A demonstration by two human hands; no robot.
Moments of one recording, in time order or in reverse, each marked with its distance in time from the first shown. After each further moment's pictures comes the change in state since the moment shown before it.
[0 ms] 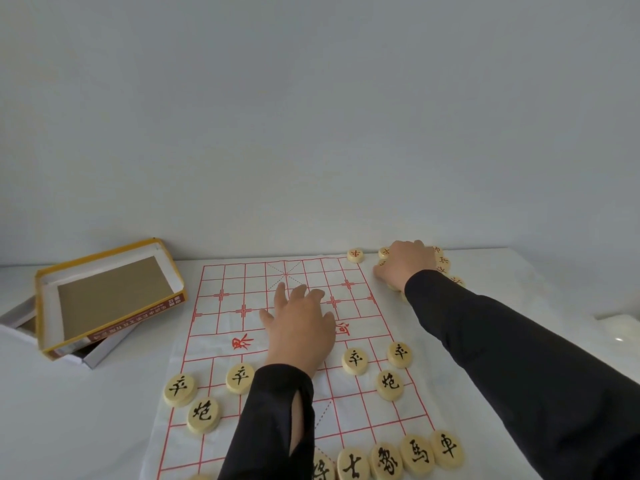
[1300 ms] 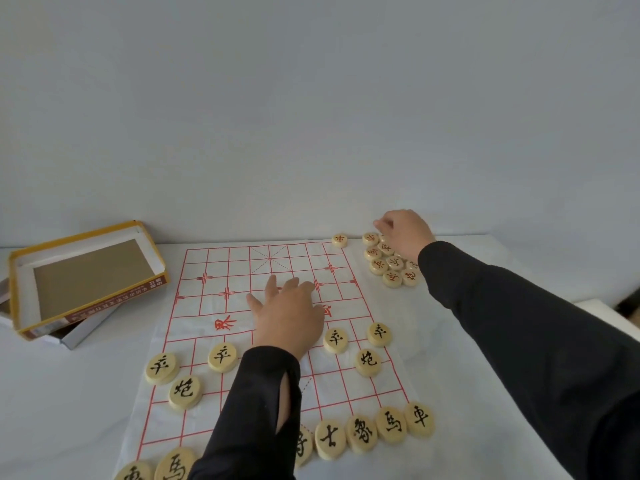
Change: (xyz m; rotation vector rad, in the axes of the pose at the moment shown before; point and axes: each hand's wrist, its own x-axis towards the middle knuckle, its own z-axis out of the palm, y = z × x) left_hand -0.009 0.006 0.004 0.089 -0.076 0.019; right_hand 0.013 0.037 -0.010 0.485 0.039 -0.119
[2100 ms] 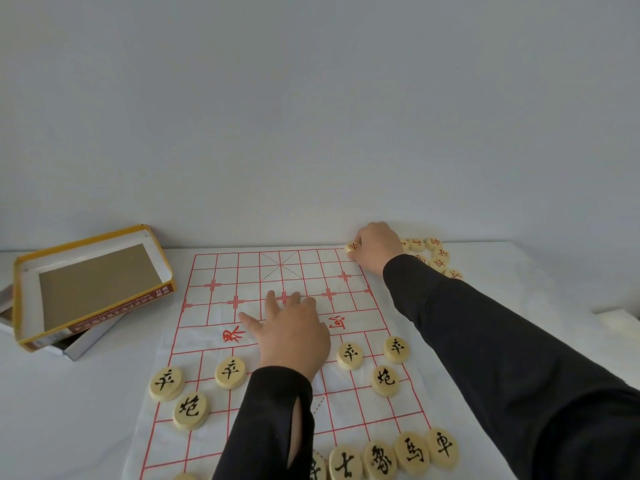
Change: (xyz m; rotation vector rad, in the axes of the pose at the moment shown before) left_hand 0.004 -0.007 0.004 0.126 -0.046 -0.075; right_hand 0.022 -0.042 0.058 -0.247 -0.041 -0.056
